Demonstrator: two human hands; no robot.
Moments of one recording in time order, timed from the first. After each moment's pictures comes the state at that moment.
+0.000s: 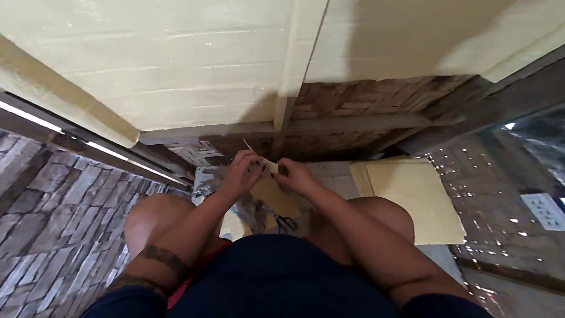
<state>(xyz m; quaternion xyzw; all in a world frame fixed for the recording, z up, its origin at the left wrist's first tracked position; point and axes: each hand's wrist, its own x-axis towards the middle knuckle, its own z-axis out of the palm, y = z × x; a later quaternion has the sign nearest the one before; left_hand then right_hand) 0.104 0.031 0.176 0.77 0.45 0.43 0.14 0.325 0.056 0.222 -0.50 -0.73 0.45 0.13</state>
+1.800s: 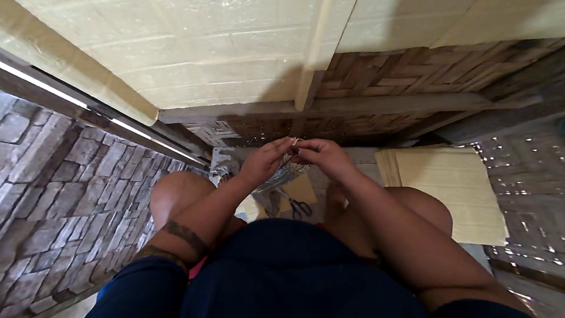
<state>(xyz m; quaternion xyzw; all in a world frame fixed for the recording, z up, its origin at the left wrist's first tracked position) 0.114 0.023 0.183 0.81 0.41 0.39 0.15 0.324 0.050 0.250 -0.46 -0.56 0.64 0.26</state>
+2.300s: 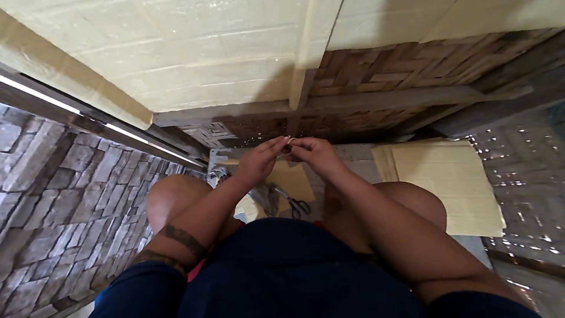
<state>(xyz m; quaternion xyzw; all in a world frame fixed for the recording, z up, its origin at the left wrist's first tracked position) 0.114 0.023 0.187 0.82 0.42 0.38 0.12 0.319 0.049 0.241 -0.46 -0.57 0.61 0.29</state>
